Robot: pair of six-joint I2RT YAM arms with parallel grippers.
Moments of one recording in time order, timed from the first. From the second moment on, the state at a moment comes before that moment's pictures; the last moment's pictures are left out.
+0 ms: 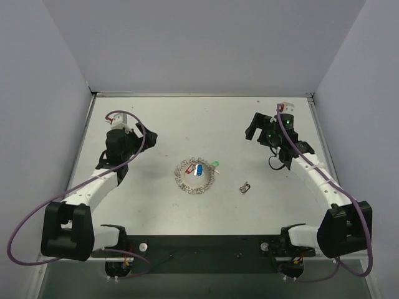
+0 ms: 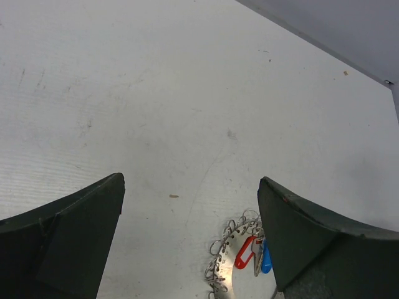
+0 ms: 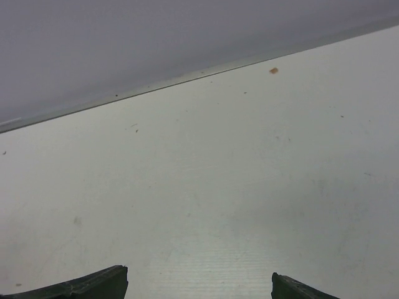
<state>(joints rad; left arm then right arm) -0.15 1.26 0.66 0.25 0.07 -0.57 0.18 1.30 0.93 -0.19 0.03 0.42</state>
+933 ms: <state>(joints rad) -0.22 1.43 0.92 0.00 0.02 -0.53 0.47 1.35 0.92 -0.21 0.15 0.30</state>
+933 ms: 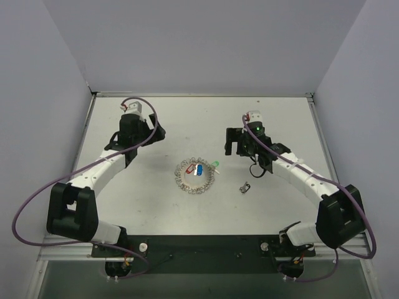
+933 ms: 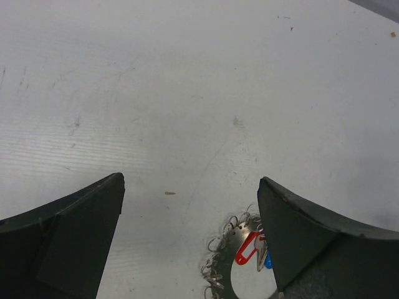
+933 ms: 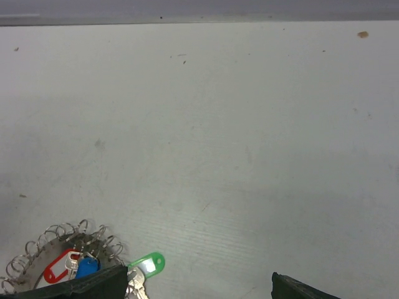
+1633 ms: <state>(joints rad) -0.27 1.43 0.90 -0.09 0.05 -0.43 0.61 1.47 0.89 -0.24 -0.08 0.38</state>
